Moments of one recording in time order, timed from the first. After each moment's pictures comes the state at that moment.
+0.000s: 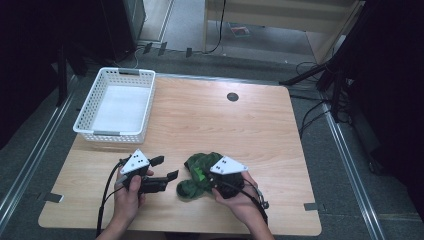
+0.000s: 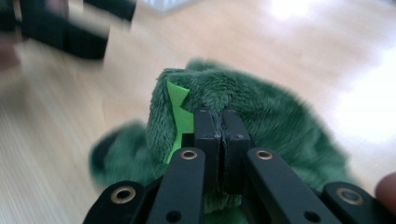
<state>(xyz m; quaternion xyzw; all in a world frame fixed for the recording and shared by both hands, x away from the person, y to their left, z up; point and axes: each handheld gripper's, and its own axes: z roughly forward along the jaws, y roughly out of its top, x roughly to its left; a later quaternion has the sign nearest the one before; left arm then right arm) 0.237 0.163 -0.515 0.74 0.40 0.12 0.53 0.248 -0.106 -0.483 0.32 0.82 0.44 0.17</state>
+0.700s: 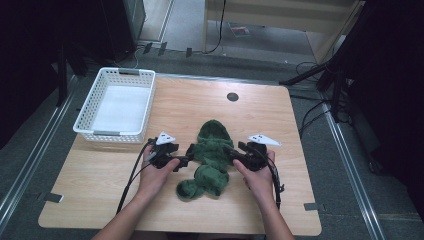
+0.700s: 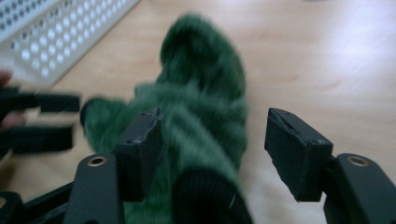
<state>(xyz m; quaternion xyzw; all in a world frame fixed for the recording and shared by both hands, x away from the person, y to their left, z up) 0.324 0.112 -0.543 0.74 0.50 0.09 0.44 0.326 -0.173 -0.516 0.50 0.72 0.46 0.12</state>
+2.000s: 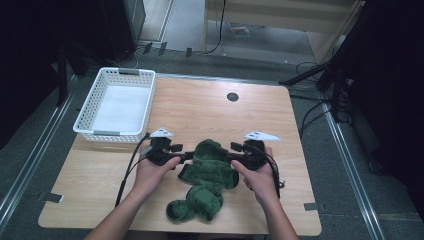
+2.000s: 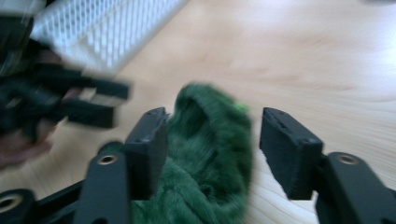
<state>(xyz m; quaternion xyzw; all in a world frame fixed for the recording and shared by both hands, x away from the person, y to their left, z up) 0.332 0.116 -0.523 0.77 0.47 0.03 0.43 0.325 -0.158 -0.488 0.44 0.77 0.45 0.06</state>
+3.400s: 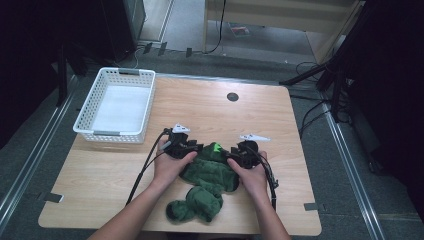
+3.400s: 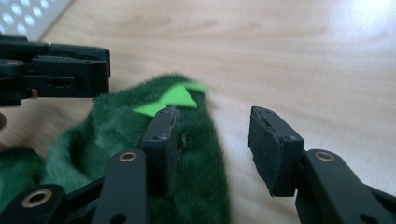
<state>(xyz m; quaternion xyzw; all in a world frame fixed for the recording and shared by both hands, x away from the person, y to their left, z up) 0.352 0.083 -0.538 0.77 0.48 0.08 0.42 0.341 -0.161 -0.535 0.52 0.76 0.39 0.09</state>
